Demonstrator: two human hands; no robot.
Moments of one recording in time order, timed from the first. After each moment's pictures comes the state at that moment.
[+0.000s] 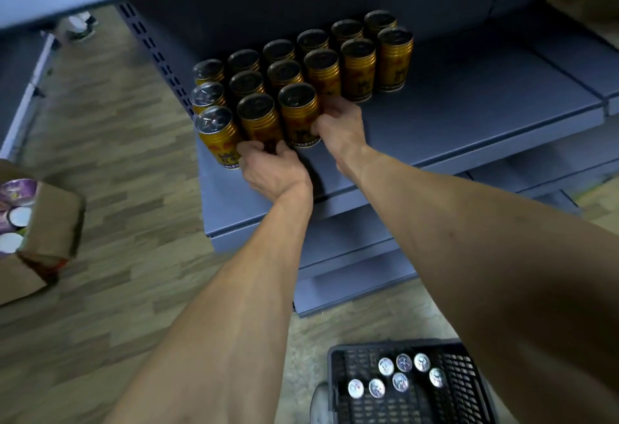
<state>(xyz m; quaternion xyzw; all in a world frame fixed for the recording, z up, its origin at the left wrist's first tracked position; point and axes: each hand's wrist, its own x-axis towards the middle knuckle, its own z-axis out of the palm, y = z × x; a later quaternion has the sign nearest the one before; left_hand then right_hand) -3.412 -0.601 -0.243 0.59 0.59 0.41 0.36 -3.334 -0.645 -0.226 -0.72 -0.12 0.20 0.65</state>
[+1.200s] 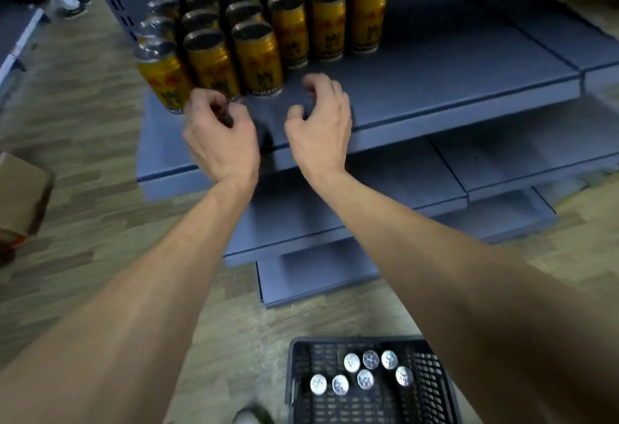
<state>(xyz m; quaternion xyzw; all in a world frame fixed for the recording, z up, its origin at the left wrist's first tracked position) -3.444 -0.613 -0.270 0.69 0.41 0.55 0.24 -3.370 -0.698 -0.272 -0.77 -0.26 -0.12 0.56</state>
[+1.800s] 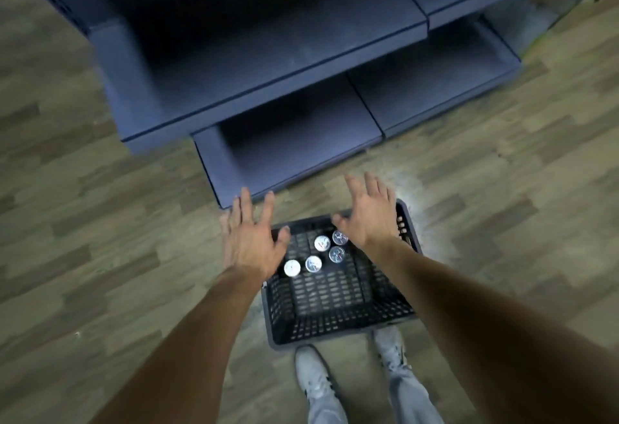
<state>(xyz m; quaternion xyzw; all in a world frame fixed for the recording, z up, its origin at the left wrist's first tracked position) -3.623 -0.831 -0.580 0.95 0.26 -0.16 0.09 -3.492 -1.000 -0.592 -0.95 -0.20 0.19 0.13</state>
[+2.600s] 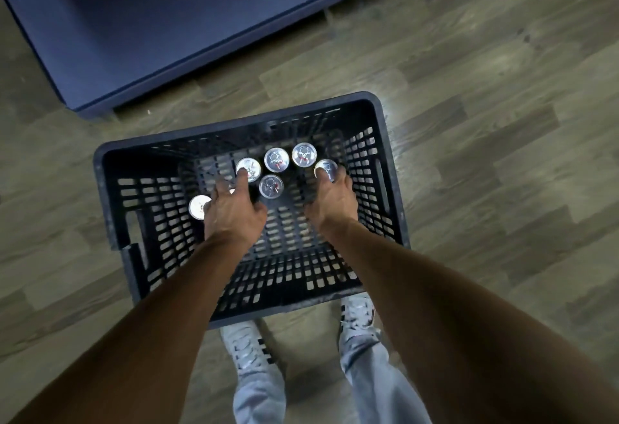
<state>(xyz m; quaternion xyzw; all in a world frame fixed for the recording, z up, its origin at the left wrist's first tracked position) -3.600 -0.985 -0.914 0.87 0.34 -0.29 0.20 -3.519 -1.134 -0.963 -0.92 -0.11 0.37 0.07</state>
